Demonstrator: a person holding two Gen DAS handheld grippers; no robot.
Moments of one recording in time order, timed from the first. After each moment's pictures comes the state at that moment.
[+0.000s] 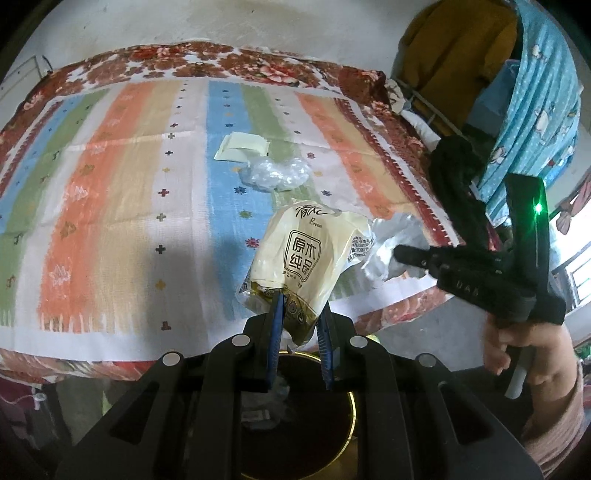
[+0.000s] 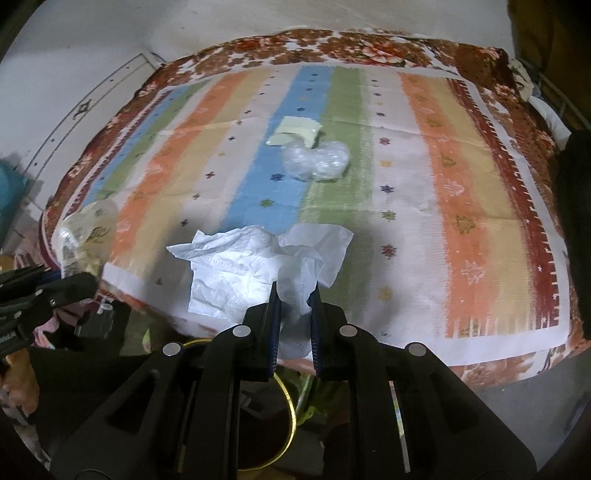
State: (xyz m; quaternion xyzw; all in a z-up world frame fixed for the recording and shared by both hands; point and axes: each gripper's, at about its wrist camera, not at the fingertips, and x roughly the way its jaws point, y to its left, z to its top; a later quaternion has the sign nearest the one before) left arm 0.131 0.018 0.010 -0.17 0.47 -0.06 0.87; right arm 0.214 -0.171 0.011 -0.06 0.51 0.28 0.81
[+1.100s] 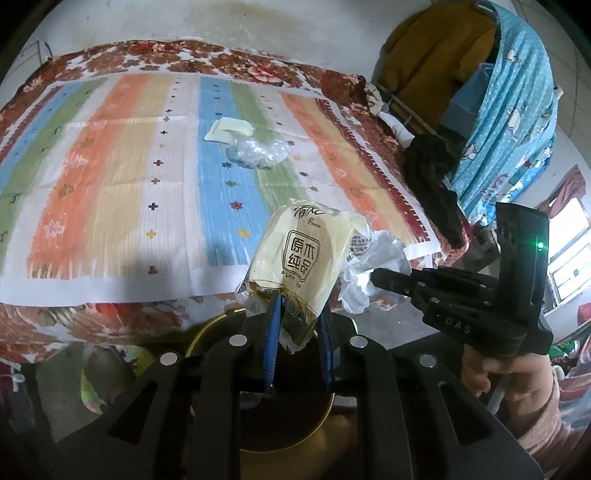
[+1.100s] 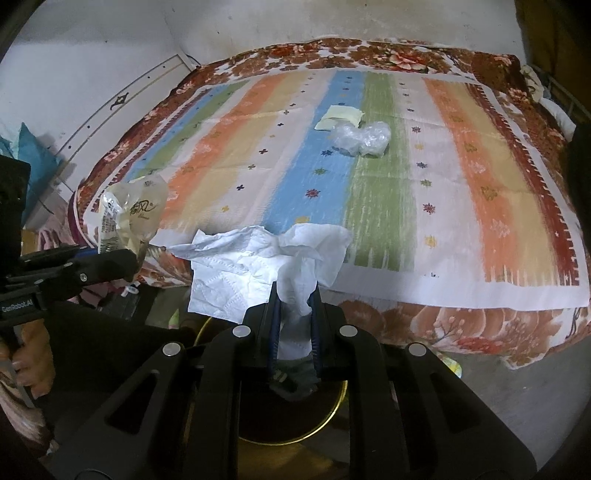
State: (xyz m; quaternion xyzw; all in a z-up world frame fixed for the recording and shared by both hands) left arm 0.049 0.010 -0.005 -0.19 0.44 -0.10 0.87; right arm 0.107 -0.175 0.006 -0.04 0.48 0.32 0.81
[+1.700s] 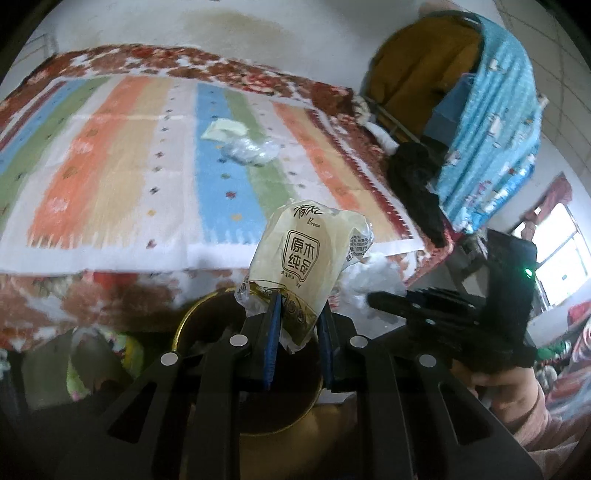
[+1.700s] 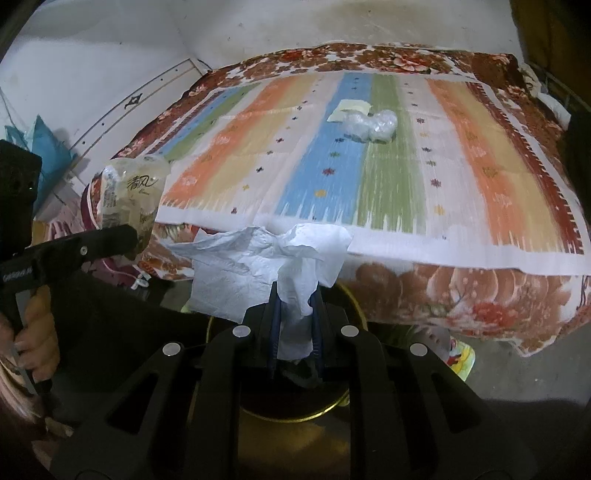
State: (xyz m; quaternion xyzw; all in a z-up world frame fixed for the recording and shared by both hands) left arm -0.006 0.012 -0.016 -0.21 0.42 -0.10 0.88; right arm 0.042 -0.192 -0.009 -0.03 0.47 0.34 0.82
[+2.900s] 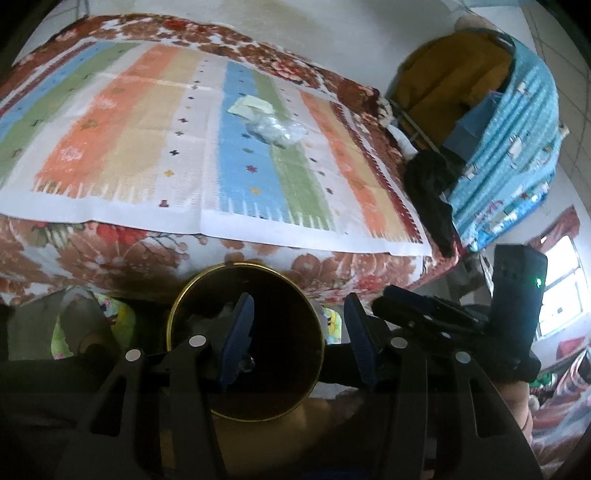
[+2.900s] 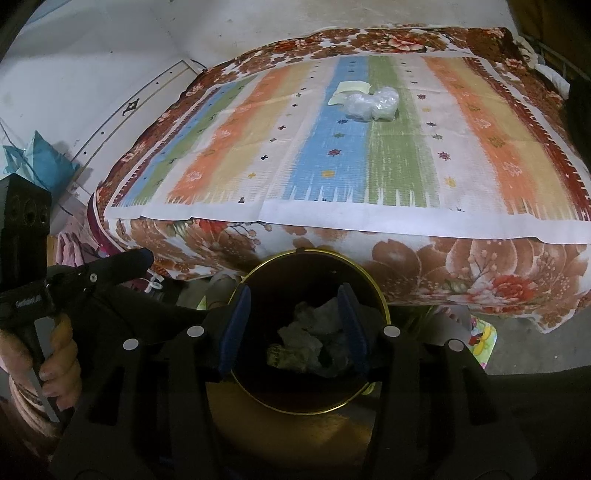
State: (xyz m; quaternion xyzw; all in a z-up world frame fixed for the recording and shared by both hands) left arm -0.014 0.021 -0.043 -0.27 0.43 -0.08 0.86; right arm 0.040 -0.190 -0.022 0.00 0.49 0.34 0.80
